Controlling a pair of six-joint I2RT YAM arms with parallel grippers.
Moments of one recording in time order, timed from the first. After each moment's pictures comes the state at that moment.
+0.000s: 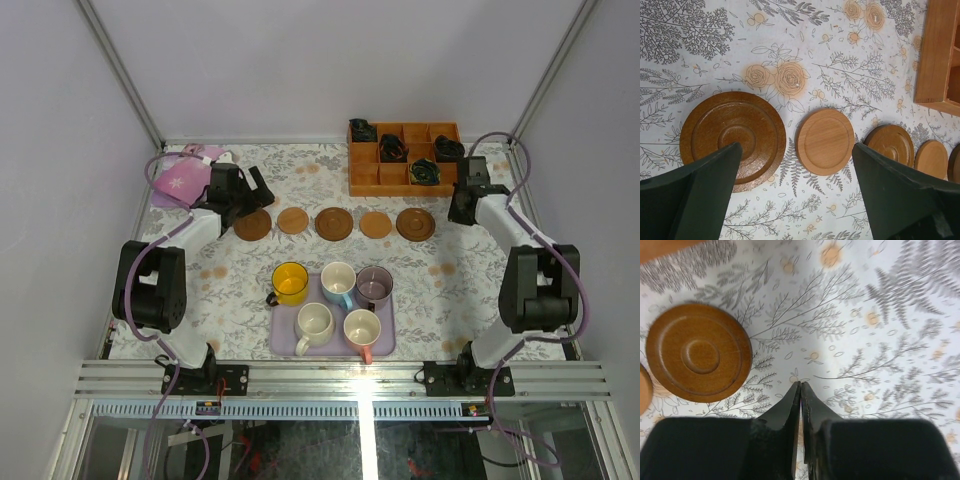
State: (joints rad) left arm -0.14 1.66 1.04 -0.02 0.03 -0.56; right arm 0.04 1.69 1.18 -0.52 0.24 0.27
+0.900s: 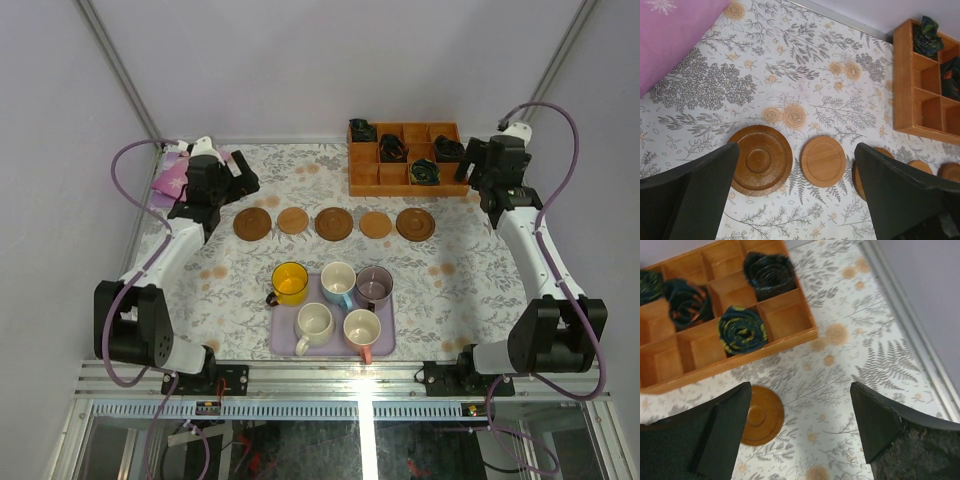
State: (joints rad) left arm -0.11 1.45 1.04 -0.03 -0.05 -0.45; right arm 0.00 1.39 1.21 -0.30 0.29 0.23
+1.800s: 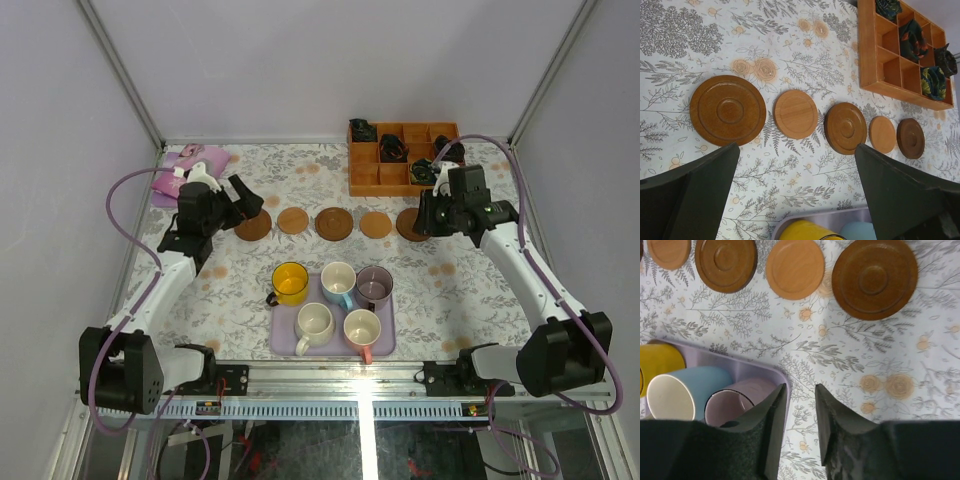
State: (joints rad) left arm -0.12 1.19 0.81 -0.04 0.12 -0.55; right arm 0.22 1.30 1.14 -0.71 -0.18 0.18
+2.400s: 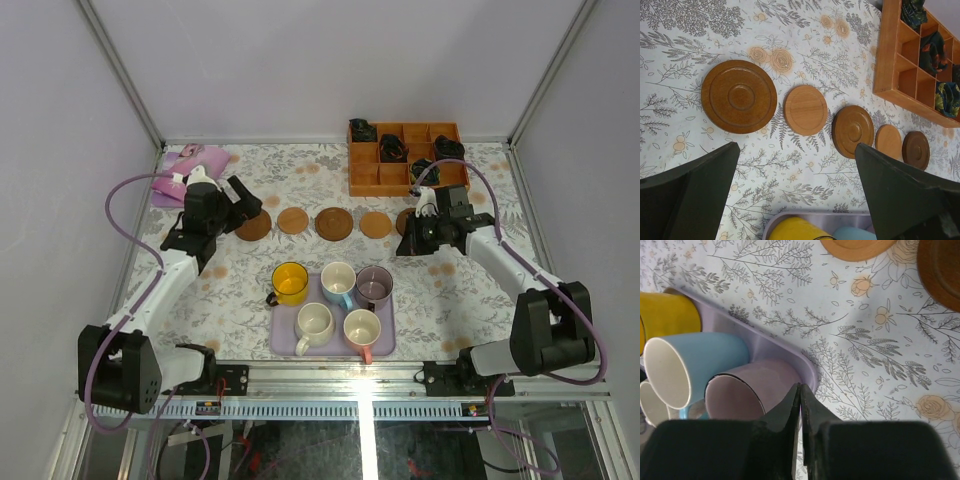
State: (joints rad) left arm -0.16 1.20 0.83 -0.14 -0.01 -0.65; right arm 0.22 1.40 0.93 -0.52 -0.46 0.13
